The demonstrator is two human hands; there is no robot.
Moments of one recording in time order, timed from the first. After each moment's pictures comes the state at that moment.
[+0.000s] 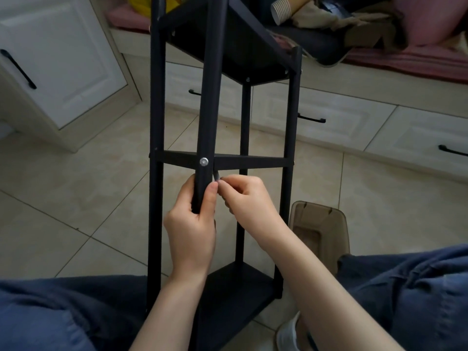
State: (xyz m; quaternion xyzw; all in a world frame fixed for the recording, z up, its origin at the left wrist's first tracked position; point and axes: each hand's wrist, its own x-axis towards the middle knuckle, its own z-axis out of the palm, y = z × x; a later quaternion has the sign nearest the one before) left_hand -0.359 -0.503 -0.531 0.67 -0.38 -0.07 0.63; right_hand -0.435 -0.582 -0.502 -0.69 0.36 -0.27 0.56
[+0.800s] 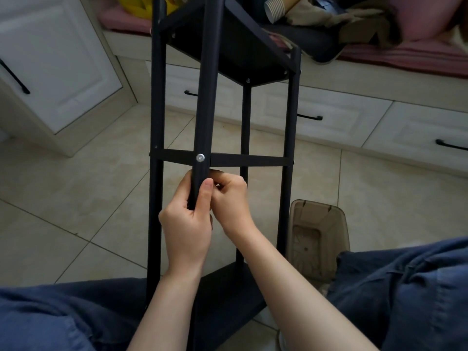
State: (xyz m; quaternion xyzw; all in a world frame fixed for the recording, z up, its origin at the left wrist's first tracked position) left_hand -0.347 -0.510 -0.535 0.67 -0.39 -0.08 0.63; right_hand -0.393 -0.588 -0.544 -0.64 0.33 -0.41 0.56
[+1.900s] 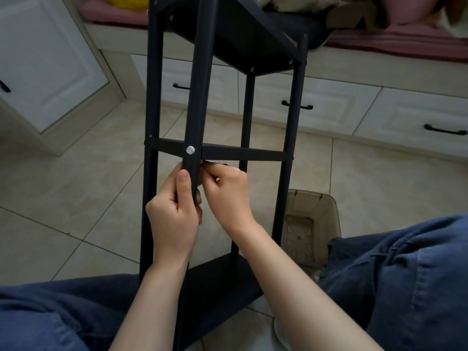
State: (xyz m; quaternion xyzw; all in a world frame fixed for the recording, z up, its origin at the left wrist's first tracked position) left_hand -0.344 -0.509 -0.540 0.68 -0.42 -0.07 0.60; right_hand -0.411 -0.589 -0.542 -0.68 0.35 -0.44 0.46
